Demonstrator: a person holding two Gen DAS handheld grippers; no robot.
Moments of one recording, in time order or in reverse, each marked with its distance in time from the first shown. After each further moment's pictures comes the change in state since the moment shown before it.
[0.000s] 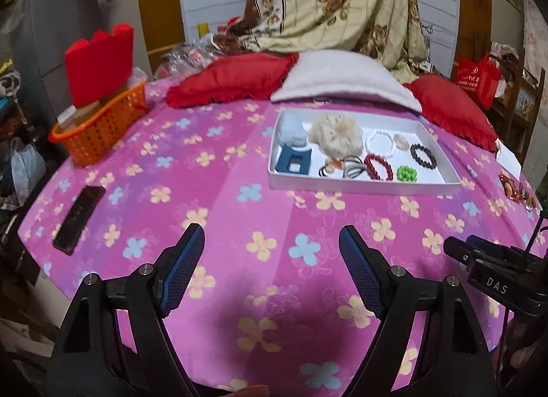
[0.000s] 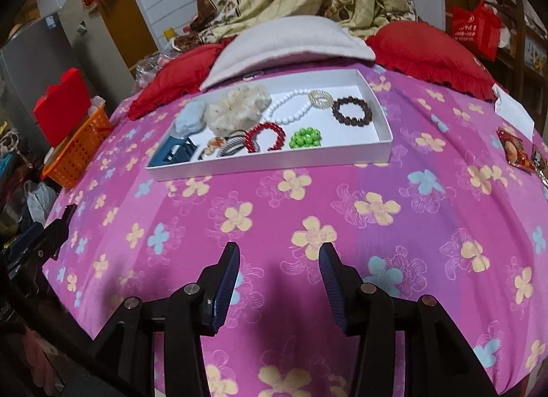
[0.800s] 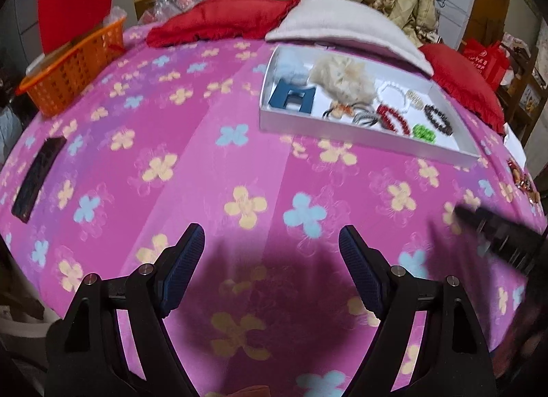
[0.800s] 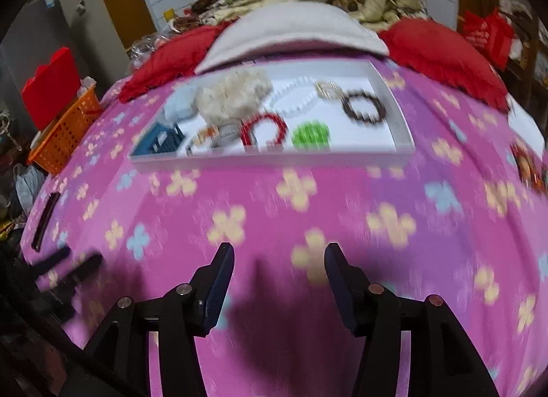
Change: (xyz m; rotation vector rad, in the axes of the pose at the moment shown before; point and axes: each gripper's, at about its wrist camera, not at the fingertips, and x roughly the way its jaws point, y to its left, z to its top) left arm 0.073 0.009 -0.020 -0.054 0.200 -0.061; right arm 0.029 0.015 0.040 -0.082 0.026 -0.016
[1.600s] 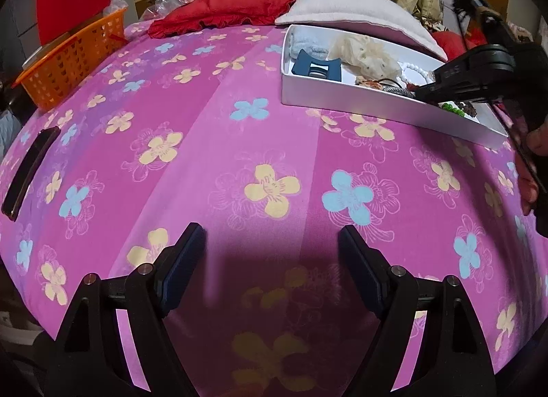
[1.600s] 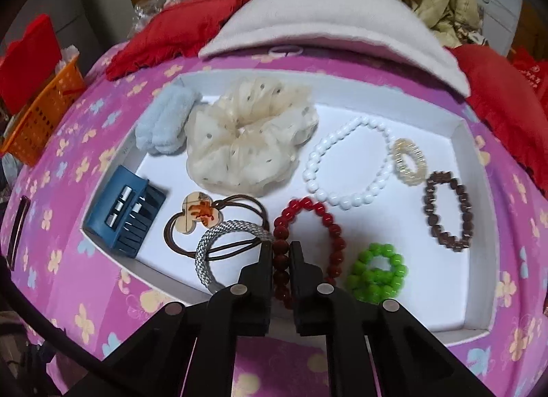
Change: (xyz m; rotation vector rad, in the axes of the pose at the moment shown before) left arm 0.037 0.017 -0.019 0.026 -0.025 0.026; right arm 0.100 0.024 0.094 -0.119 0.117 -0.021
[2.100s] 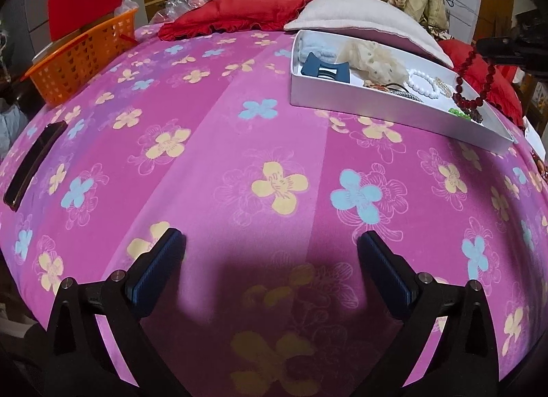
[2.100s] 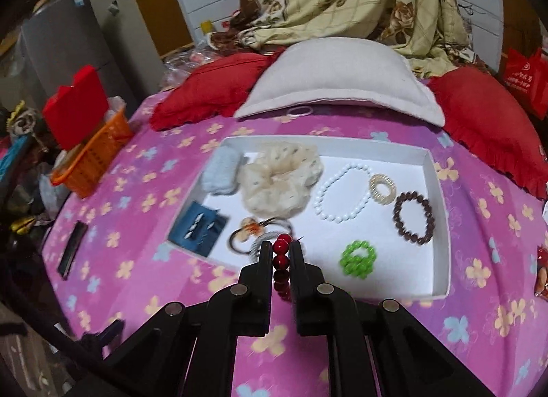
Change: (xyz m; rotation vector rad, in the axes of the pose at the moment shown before) left arm 0.003 0.002 -0.007 -0.023 -0.038 0.023; right arm -0.097 0.002 -0.019 0.034 -0.138 0.147
